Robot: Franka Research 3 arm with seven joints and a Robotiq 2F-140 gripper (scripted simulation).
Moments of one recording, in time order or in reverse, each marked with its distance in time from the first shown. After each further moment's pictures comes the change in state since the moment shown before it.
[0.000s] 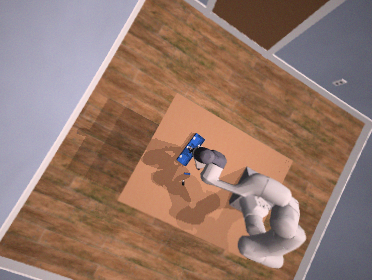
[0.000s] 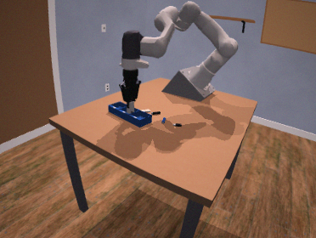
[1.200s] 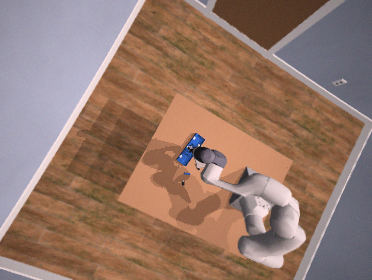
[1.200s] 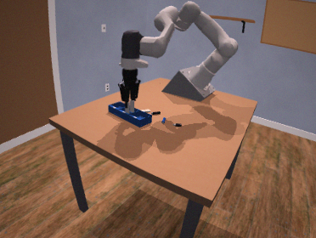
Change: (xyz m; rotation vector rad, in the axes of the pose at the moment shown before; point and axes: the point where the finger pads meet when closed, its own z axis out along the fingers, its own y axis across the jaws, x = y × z) arm -0.003 0.002 -0.002 -0.006 -0.002 0.005
